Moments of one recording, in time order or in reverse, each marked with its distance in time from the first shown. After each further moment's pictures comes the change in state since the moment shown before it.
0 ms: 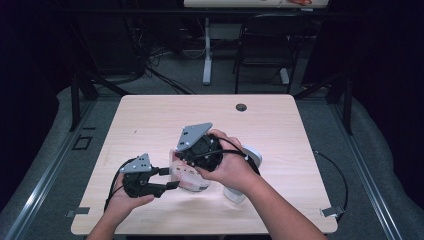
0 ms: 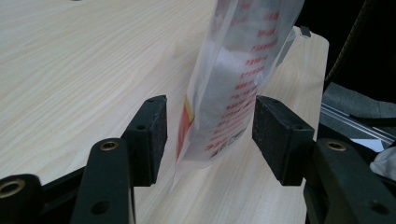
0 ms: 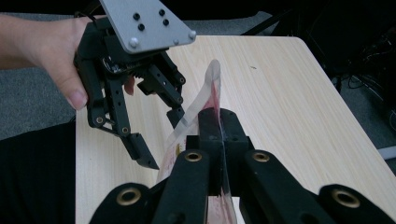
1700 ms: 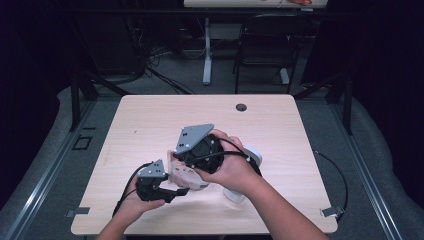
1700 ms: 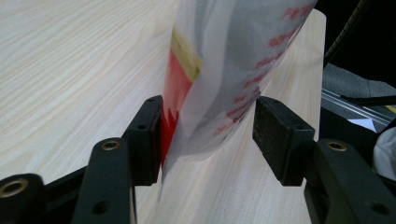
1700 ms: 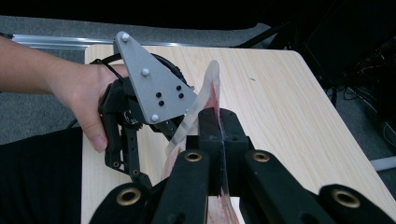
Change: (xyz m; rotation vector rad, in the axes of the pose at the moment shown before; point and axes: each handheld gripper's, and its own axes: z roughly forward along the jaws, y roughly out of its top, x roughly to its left) left arm -0.003 -0.011 0.033 0.059 -0.050 0.024; right arm 0.007 0.009 -0.014 -0.033 -0.005 -0.031
